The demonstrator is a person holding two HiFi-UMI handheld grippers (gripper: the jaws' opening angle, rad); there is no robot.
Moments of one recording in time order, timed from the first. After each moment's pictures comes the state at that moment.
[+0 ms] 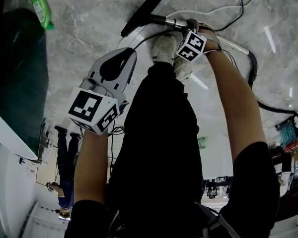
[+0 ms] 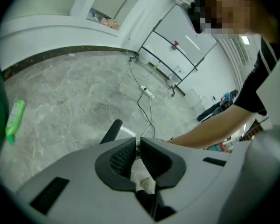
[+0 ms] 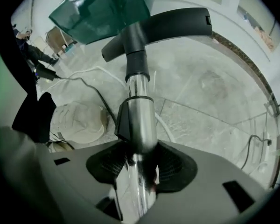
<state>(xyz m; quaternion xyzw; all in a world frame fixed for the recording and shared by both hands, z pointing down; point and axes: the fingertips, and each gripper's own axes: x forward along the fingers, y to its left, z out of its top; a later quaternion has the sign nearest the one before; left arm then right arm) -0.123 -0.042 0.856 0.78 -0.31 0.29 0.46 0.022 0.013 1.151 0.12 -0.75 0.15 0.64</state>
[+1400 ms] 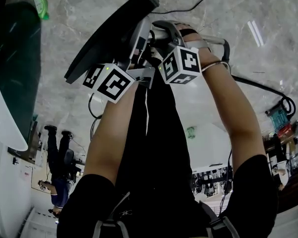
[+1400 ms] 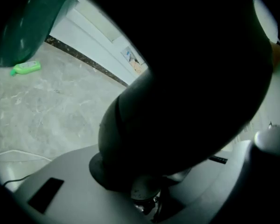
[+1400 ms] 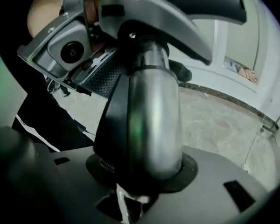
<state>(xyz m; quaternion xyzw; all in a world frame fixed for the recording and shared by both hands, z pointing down) -0.024 -0.059 0.721 0.71 -0.47 -0.05 0.53 -0.008 0.027 0.815 0.11 -0.88 0.09 0.45</state>
